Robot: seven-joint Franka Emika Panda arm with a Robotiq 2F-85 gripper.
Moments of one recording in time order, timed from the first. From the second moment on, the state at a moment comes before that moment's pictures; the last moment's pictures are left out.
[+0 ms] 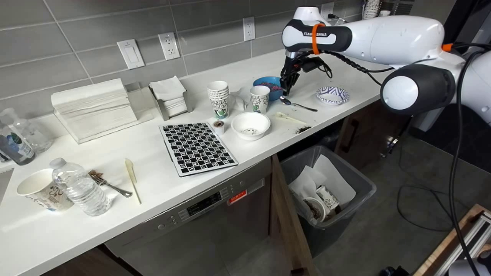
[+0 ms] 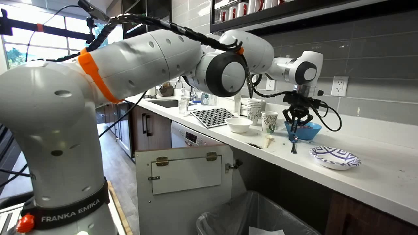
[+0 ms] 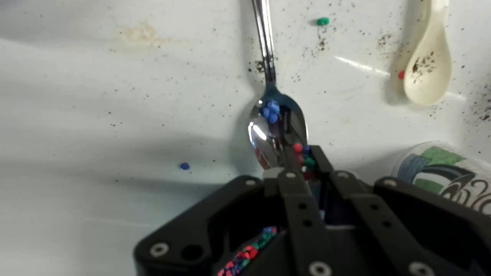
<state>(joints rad) -0.16 1.15 0.09 -0.56 0.05 1.79 -0.43</state>
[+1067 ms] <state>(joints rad) -0.17 1.15 0.09 -0.62 0.05 1.80 -0.43</state>
